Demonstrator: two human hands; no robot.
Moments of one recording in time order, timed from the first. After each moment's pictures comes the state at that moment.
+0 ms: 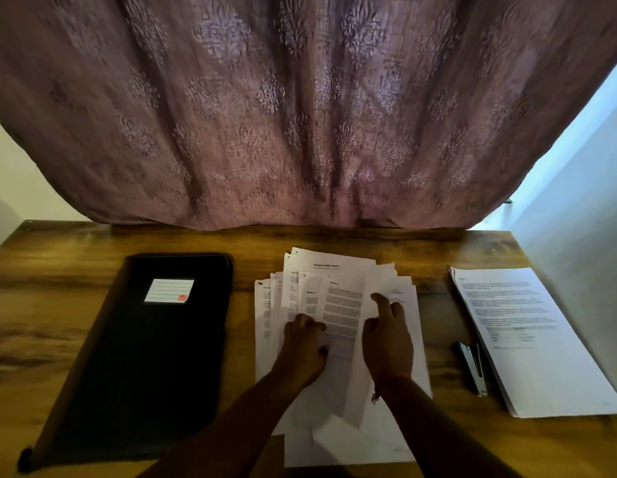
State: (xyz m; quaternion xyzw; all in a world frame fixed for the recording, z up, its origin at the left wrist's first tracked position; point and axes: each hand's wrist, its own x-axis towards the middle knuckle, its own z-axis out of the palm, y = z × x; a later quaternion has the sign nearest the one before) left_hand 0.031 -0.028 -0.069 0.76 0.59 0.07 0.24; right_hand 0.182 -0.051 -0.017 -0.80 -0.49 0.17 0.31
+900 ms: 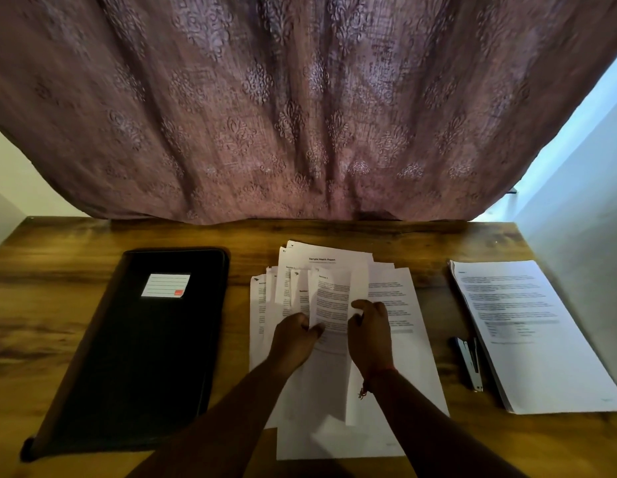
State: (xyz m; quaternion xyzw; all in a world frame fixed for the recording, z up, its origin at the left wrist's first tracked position) left_hand 0.037 -0.020 -0.047 0.58 0.68 0.17 0.40; right_hand 0.178 -0.043 -0.038 -0.75 -0.47 0.29 0.36
